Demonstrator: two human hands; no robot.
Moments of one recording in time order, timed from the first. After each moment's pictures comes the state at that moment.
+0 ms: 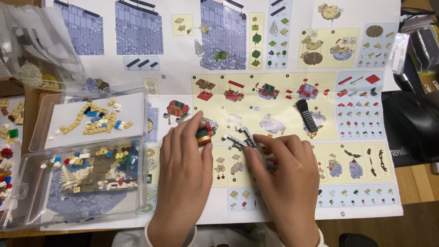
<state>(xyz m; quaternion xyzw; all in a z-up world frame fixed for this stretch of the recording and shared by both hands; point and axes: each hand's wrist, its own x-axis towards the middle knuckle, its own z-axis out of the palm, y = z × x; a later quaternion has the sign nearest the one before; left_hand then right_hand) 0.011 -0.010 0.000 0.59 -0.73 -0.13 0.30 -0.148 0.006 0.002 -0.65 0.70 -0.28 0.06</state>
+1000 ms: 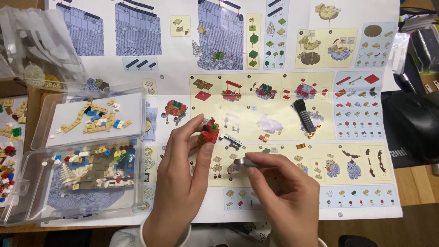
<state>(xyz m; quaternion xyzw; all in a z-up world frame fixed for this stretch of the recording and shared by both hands) 0.010 -0.003 0.011 0.54 -0.65 -0.32 0.43 -0.144 0.030 0.019 -0.44 0.65 -0.49 0.39</state>
